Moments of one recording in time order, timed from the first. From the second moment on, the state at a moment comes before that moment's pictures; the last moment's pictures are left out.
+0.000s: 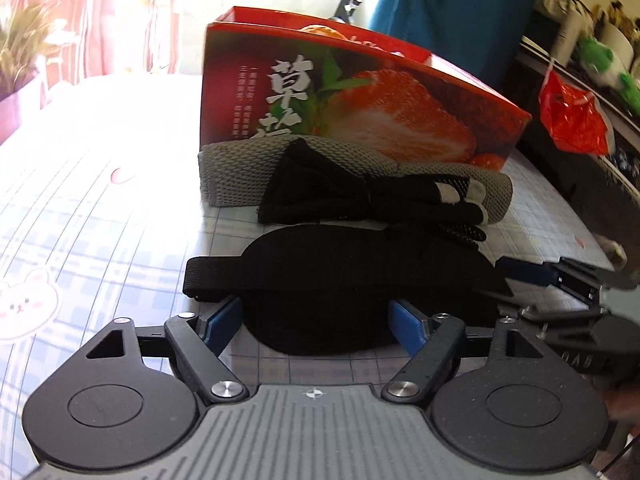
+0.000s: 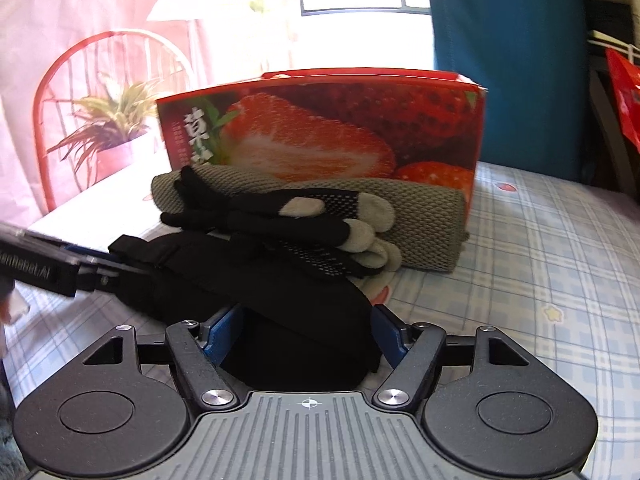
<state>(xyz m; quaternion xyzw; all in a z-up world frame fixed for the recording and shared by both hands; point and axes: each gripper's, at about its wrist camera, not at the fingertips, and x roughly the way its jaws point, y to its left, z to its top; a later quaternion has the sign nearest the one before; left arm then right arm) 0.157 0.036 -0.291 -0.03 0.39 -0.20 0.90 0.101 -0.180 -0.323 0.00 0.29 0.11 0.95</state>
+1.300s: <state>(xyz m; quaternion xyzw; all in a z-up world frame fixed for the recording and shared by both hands) 0.171 0.078 -0.290 -0.09 0.38 -0.12 0.91 0.101 -0.163 -0.326 -0.05 0.30 0.16 0.94</state>
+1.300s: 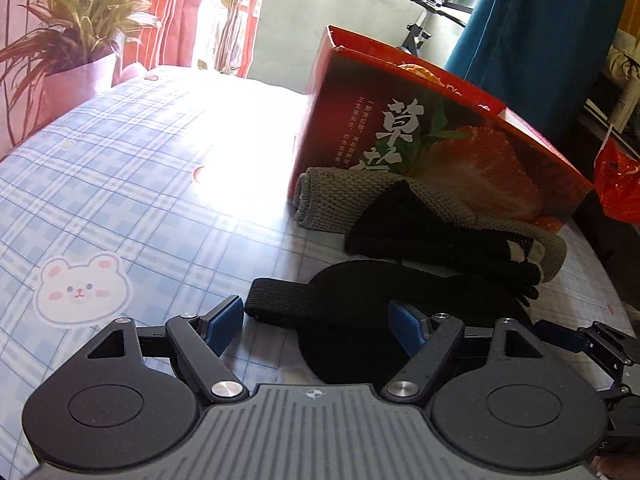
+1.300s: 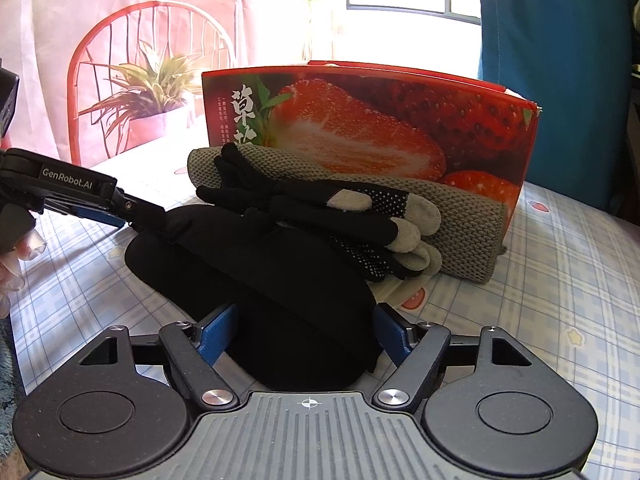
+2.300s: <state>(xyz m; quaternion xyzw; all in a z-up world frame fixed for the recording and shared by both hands) 0.152 0.059 -0.291 0.01 0.37 -0.14 0.92 0.104 -0.168 -0.327 -0.03 0.31 0.15 0.94</state>
